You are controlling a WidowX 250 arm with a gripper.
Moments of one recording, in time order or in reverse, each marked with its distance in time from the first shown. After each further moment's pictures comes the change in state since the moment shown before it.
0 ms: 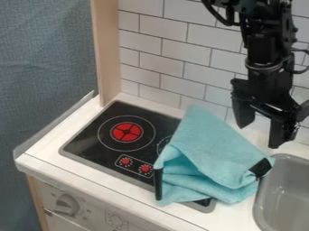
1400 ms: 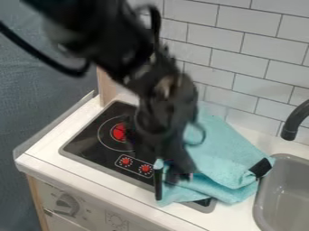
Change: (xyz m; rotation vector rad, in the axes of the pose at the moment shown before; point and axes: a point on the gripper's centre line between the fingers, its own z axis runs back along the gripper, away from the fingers) arm -0.145 0.032 0.017 0.383 -0.085 0.246
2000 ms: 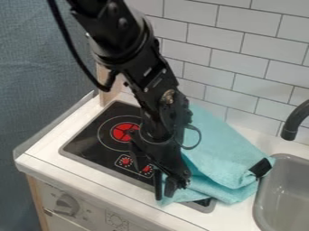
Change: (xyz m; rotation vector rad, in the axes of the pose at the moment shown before) arm 0.003 0.010 -0.051 -0.077 0.099 -0.005
